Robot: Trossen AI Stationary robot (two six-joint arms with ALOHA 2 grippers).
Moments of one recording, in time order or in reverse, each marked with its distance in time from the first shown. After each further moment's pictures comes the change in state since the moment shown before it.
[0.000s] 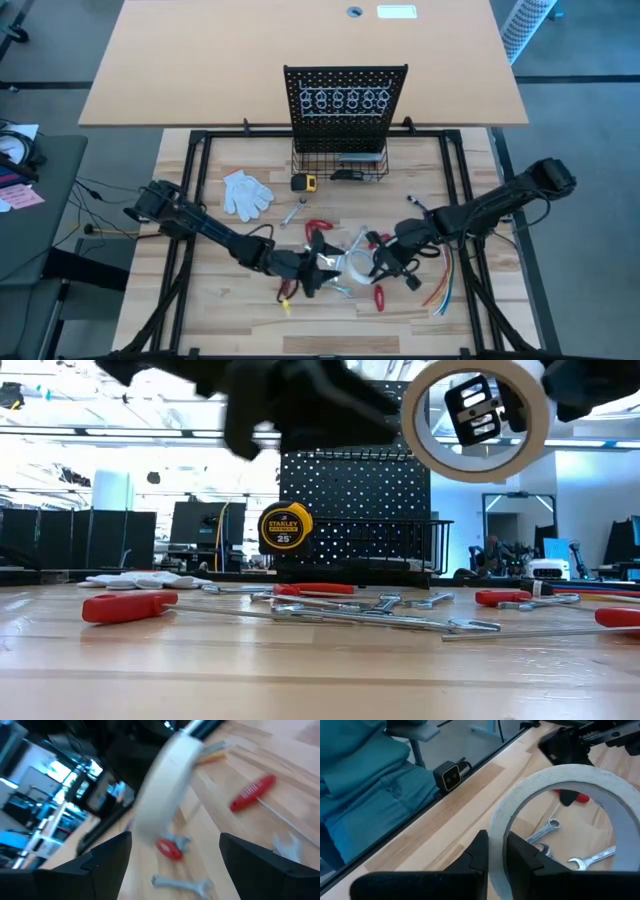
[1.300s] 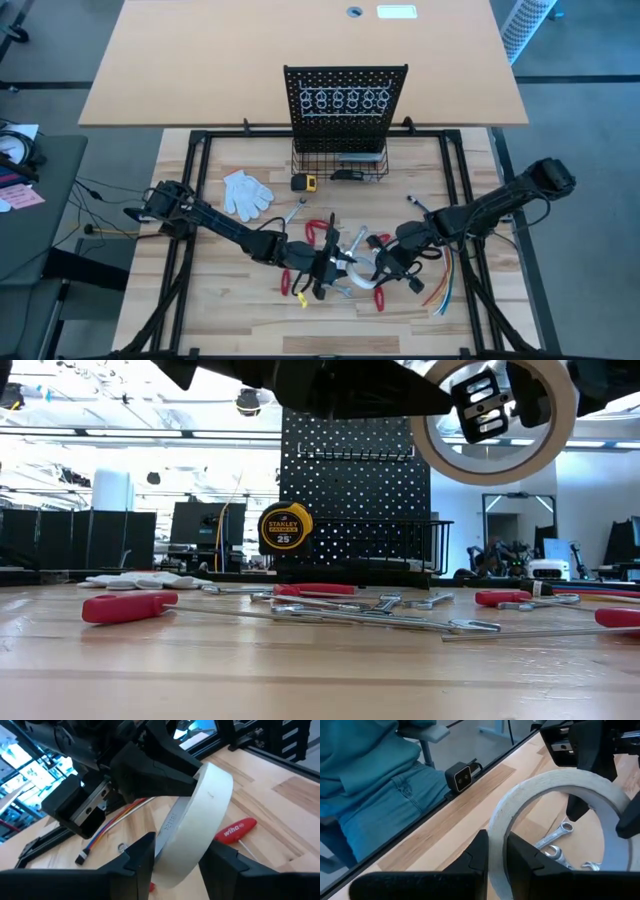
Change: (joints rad) left arm 0.062 0.054 0.112 -0.066 0.256 -0.222; right arm 0.005 0.001 -0.002 0.015 -0.014 0.002
